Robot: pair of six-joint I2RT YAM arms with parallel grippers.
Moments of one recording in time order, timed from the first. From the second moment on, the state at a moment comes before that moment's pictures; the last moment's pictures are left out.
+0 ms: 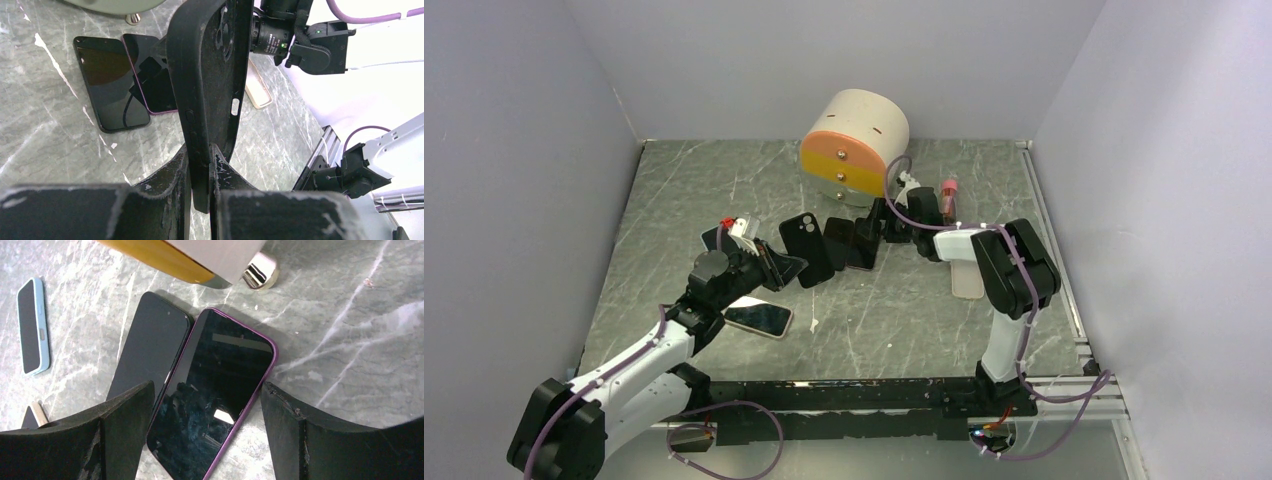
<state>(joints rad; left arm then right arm) -0.50 0.90 0.35 0.44 0.33 -0.60 0.37 1.88 0.92 0.38 -0.30 0.49</state>
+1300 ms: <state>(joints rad) -0.50 0.99 0.35 0.46 0.32 -0.70 0.60 1.42 0.76 0.38 -0.34 0.37</state>
